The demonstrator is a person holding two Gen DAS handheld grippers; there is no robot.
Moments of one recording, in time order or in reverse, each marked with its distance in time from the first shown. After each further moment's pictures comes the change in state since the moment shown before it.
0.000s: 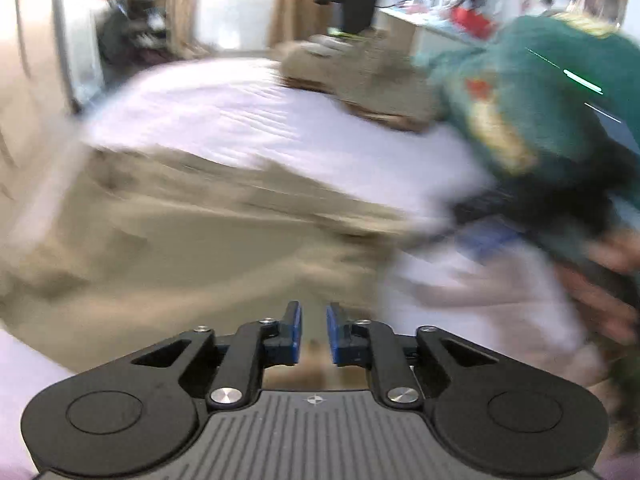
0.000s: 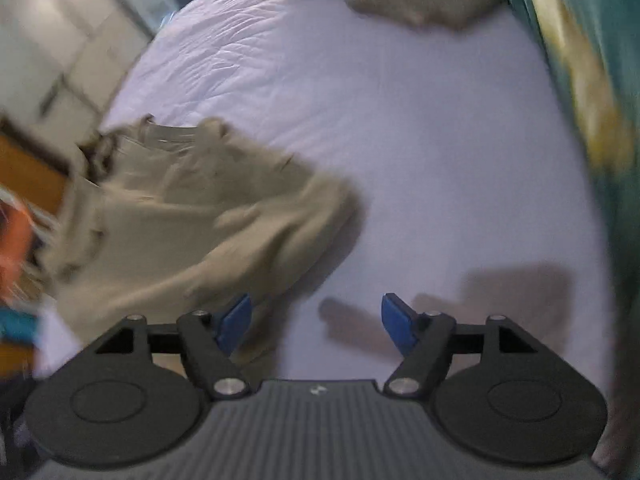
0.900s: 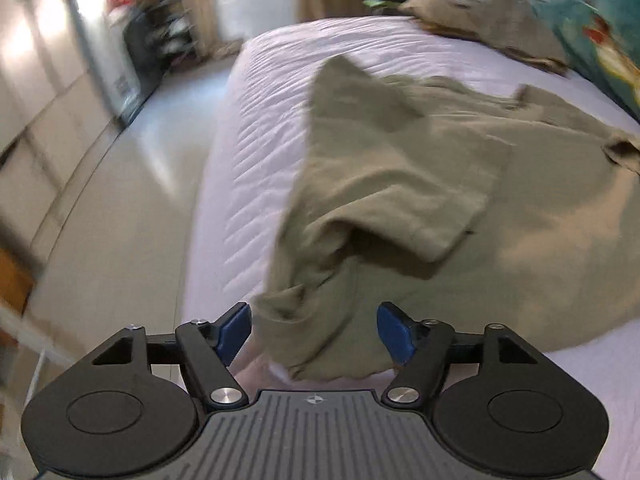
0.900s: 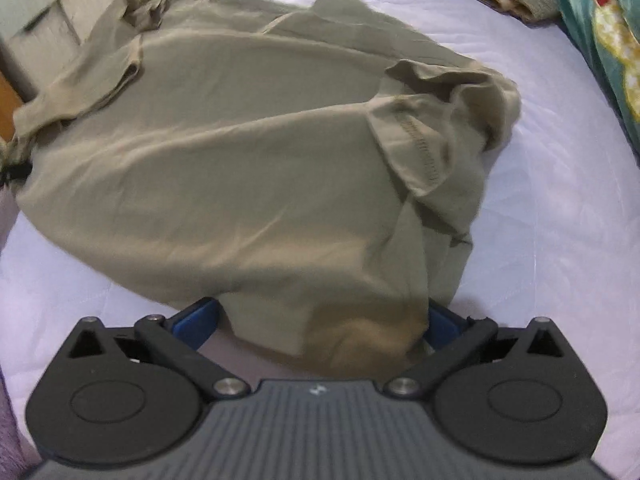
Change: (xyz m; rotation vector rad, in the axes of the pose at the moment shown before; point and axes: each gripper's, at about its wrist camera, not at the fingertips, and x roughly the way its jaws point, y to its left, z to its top) left arm 0.104 0.269 -0.067 0.083 0.079 0.070; right arm 0.087 0.137 -0.111 -0.229 -0.052 -0.248
